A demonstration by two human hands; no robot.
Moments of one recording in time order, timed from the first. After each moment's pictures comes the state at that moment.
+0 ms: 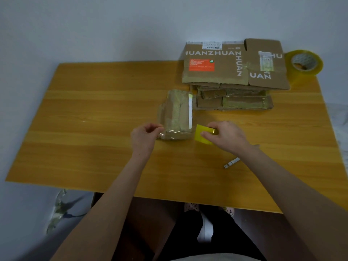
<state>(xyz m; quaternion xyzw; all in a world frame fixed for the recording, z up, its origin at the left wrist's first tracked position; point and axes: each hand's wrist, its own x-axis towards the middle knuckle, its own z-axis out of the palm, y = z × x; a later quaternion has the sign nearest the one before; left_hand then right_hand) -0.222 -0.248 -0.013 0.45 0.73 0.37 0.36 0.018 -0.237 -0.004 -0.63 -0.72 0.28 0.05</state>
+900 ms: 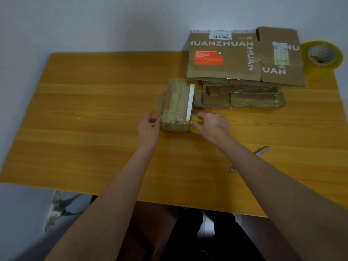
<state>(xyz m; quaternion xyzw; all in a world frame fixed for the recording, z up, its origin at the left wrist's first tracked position) -0.234 -0.195 -0.090 0.42 0.76 0.33 0.37 -0.036 -0.190 -0.038 -0.67 -0.70 0.26 0.01</state>
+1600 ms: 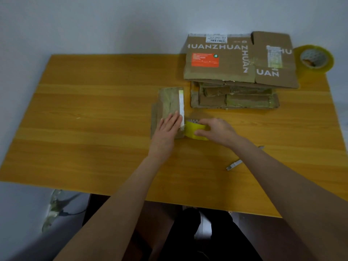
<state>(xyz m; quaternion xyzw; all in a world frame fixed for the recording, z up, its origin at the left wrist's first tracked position) -0.203 -0.229 -0.103 0.81 0.56 0.18 0.07 -0.006 -0.200 -0.030 -0.61 -0.71 0.35 -0.04</state>
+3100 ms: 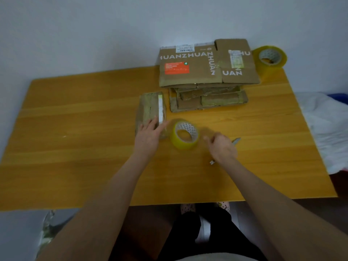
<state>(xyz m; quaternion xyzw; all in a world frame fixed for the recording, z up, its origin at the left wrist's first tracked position) -0.191 -0.224 -0.055 0.81 0.58 0.02 0.07 0.036 -0.272 -0.053 -0.82 -0.49 0.31 0.01</state>
